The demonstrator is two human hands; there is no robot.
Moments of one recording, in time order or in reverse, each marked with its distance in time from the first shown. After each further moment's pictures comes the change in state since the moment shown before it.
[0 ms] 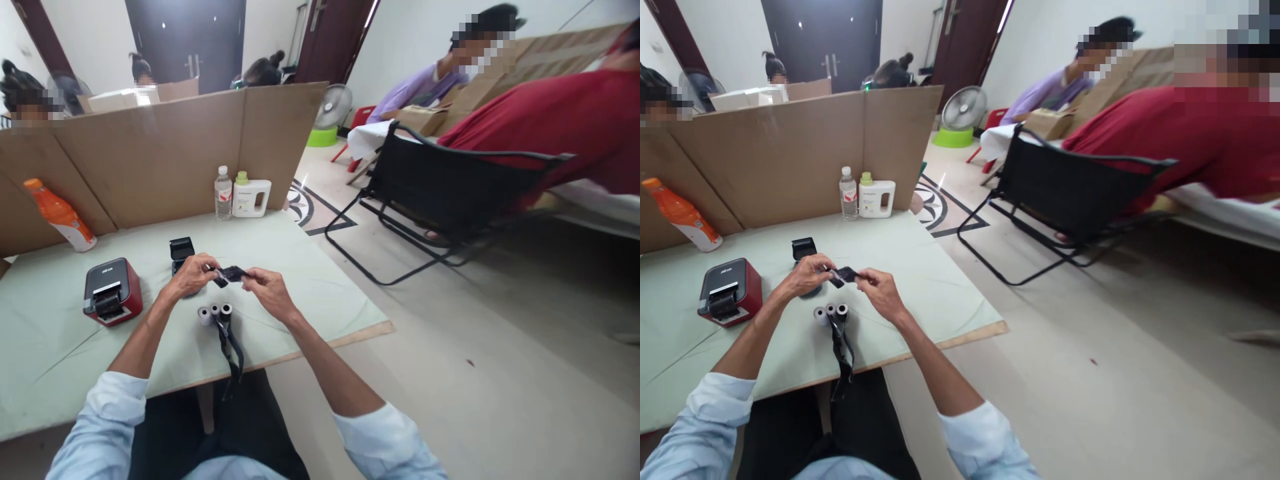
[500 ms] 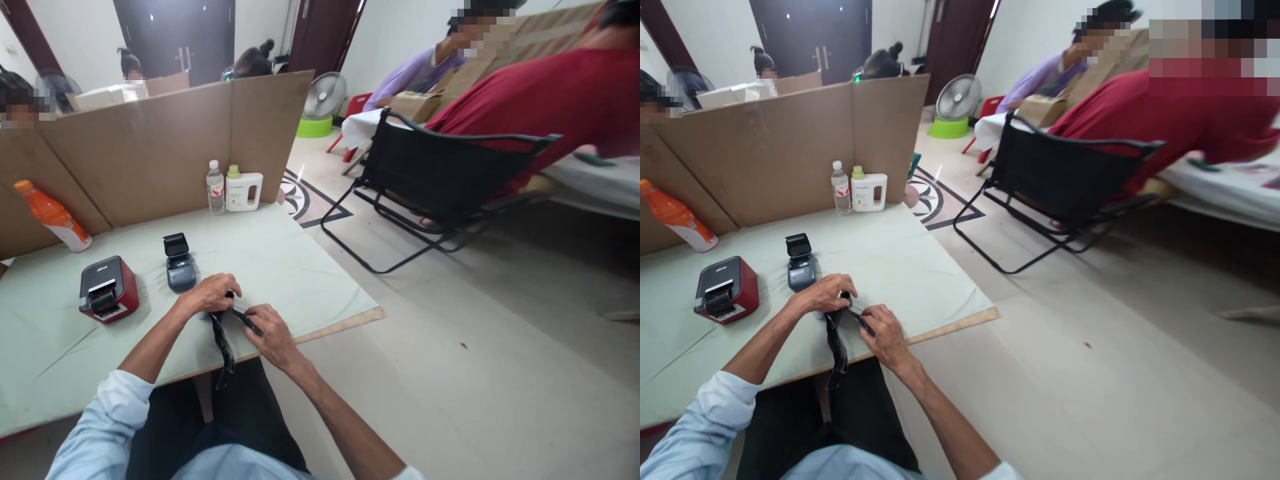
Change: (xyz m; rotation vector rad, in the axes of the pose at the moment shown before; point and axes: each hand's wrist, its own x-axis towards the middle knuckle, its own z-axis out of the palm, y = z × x) left_hand -0.008 0.046 0.047 0.270 -0.460 0.114; right_hand -0.110 0.038 -0.002 -0.641 -0.061 -0.332
